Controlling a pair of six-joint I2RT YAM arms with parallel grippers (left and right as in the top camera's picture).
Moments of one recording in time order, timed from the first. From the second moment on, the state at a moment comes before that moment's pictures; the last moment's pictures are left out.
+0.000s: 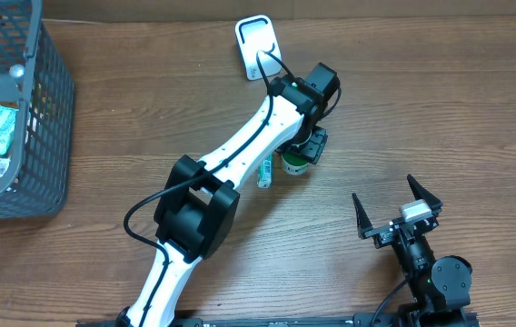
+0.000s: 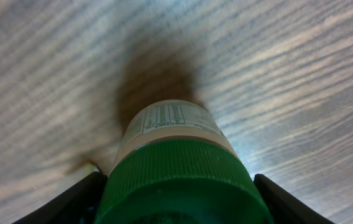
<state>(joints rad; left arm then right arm) -0.68 2.31 2.03 -1.16 0.04 -0.26 0.14 0.01 0.02 -0.02 -0.15 -0.16</state>
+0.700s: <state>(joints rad) -0.69 2.31 2.11 -1.27 0.06 -0.37 0.14 0.01 0.02 -0.02 -0.15 -0.16</state>
